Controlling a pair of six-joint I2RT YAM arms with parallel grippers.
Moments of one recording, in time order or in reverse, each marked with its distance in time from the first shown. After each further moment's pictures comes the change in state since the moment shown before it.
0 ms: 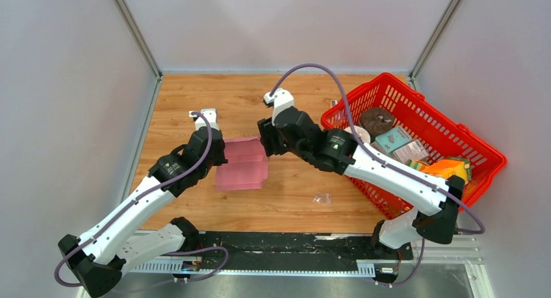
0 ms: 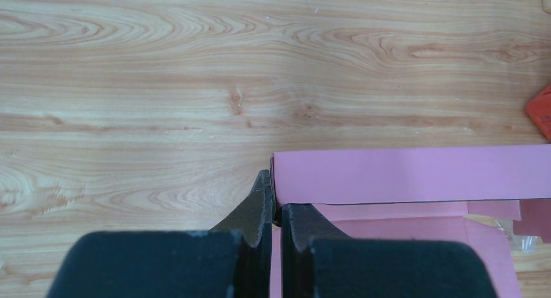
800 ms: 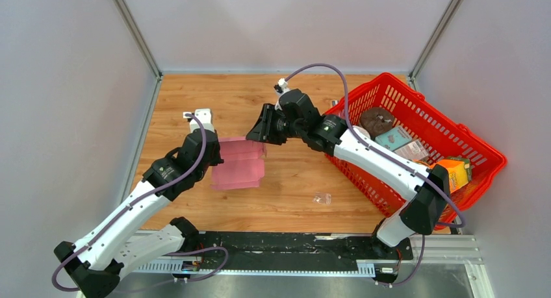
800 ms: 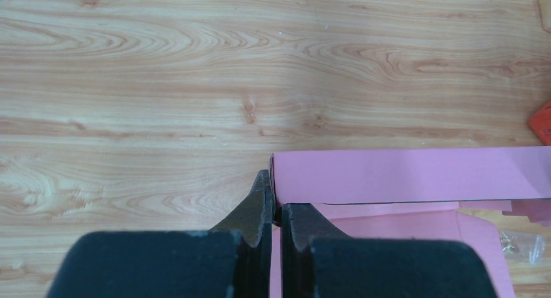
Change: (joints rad) left arm 0.000 -0.053 0.000 -0.002 -0.036 0.019; right arm -0.214 0.090 -0.015 0.144 -0.522 0.540
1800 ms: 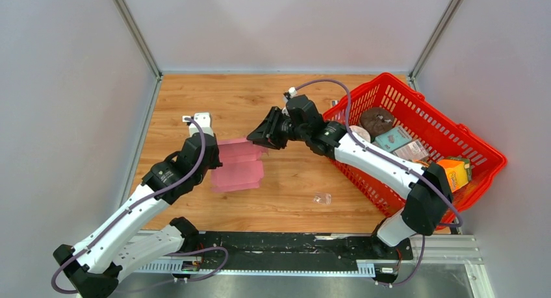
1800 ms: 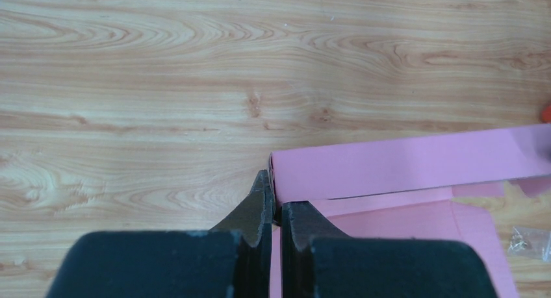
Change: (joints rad) left arm 0.000 -0.035 -0.045 0.001 -0.010 0.004; right arm -0.068 -0.010 -0.194 0.232 -0.124 0.337
